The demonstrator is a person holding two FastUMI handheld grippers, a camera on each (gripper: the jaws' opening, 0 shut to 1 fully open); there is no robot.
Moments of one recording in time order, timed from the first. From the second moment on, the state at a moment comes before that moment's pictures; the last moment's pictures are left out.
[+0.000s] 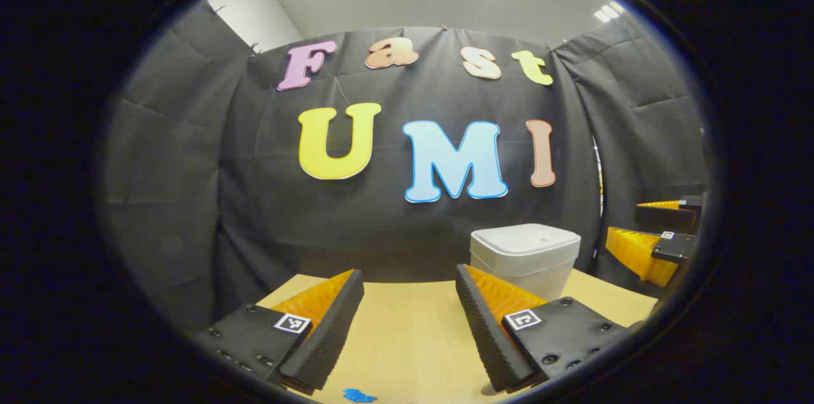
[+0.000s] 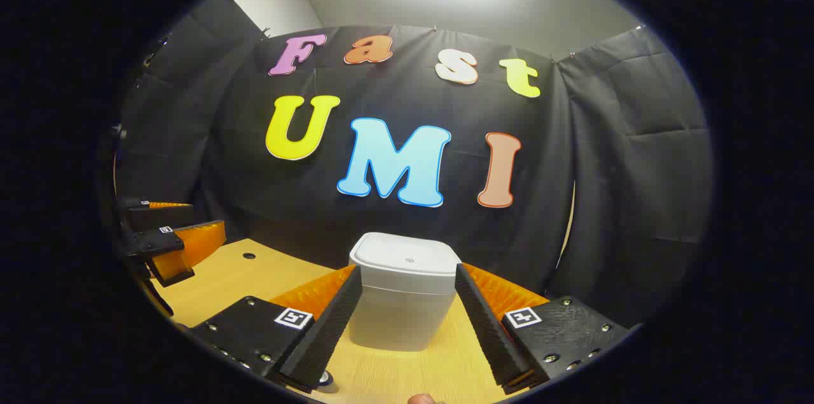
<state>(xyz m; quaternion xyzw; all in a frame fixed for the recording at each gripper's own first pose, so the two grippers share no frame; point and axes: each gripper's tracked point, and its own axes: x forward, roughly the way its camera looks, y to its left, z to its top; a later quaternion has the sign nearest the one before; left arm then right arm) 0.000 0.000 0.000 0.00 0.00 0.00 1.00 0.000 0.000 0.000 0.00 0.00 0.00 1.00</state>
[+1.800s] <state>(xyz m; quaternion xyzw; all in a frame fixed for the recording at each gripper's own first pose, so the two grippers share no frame) 0.000 0.022 0.015 0.01 -0.02 0.05 1.00 0.039 -0.002 0.004 0.07 0.00 0.03 1.00</state>
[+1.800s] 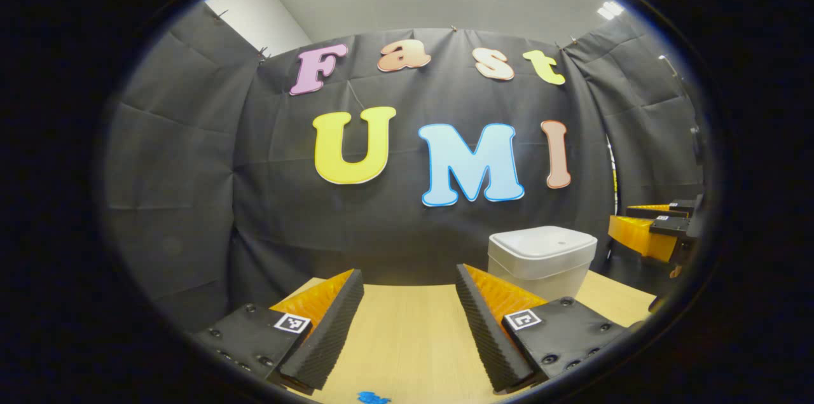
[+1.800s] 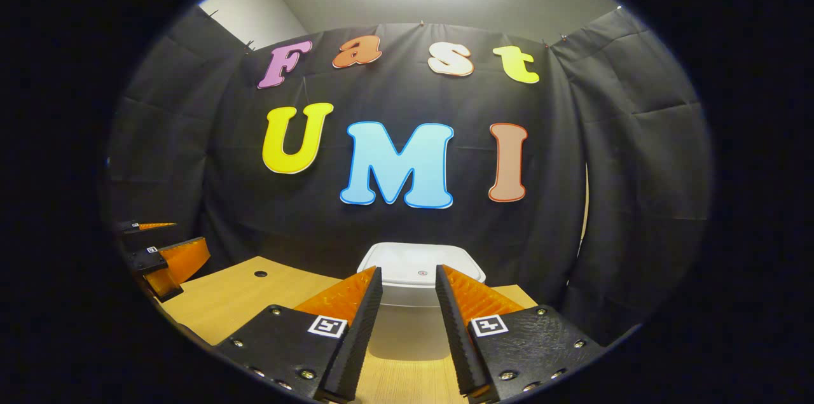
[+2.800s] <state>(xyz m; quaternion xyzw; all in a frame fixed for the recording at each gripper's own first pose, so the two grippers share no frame) 0.015 0.048 -0.012 0.00 0.02 0.08 1.00 0.112 -0.004 -0.025 0.06 0.03 0.03 1.00</state>
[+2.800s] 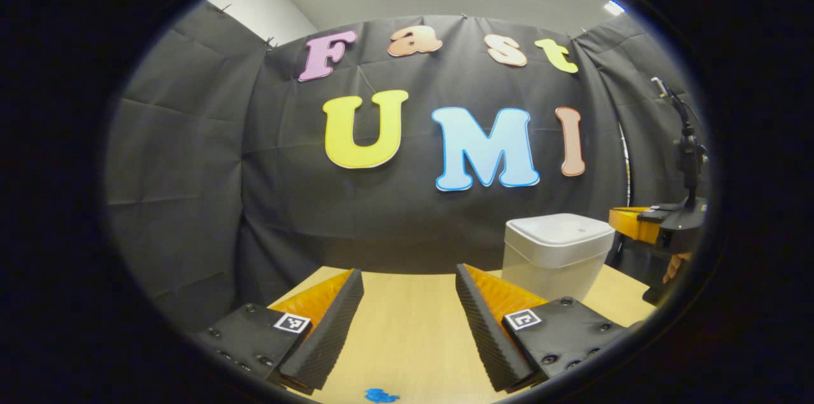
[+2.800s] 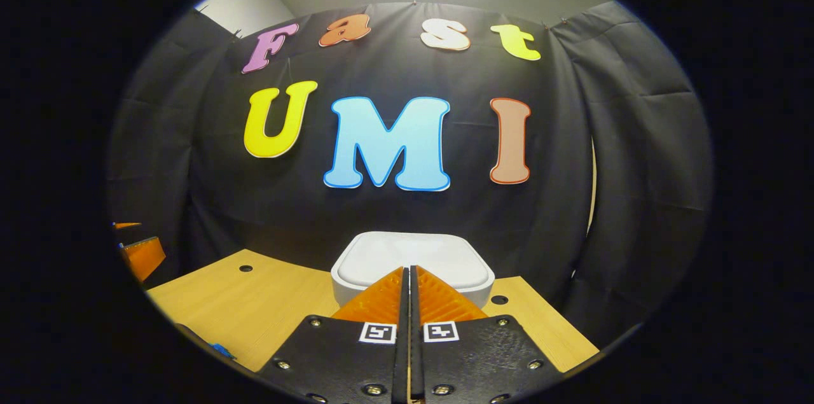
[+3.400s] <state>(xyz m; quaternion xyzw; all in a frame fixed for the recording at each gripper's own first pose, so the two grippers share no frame) 0.016 0.057 -0.019 0.00 0.03 0.08 1.00 0.165 -0.005 -0.053 0.06 0.09 0.03 0.99</state>
